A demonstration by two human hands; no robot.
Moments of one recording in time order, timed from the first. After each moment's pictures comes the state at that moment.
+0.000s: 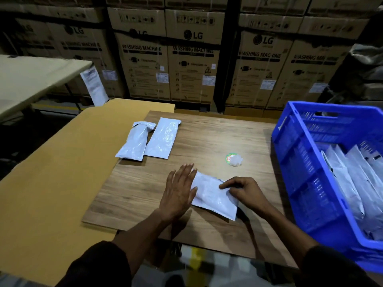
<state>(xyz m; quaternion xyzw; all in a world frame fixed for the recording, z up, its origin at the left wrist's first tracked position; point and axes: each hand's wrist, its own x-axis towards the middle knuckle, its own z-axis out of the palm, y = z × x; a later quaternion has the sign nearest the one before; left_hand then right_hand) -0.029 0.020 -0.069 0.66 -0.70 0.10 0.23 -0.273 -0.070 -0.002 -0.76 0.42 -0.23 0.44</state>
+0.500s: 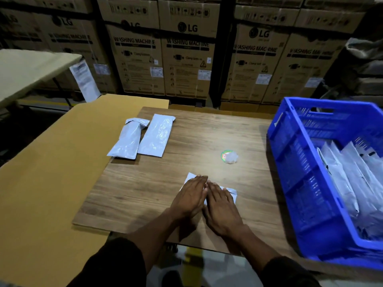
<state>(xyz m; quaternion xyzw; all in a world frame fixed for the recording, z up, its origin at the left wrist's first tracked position) -0.072 -0.004 -0.087 0.63 -0.73 -0.04 0.27 -0.241 -0.024 -0.087 -0.91 0.39 -0.10 0.05</state>
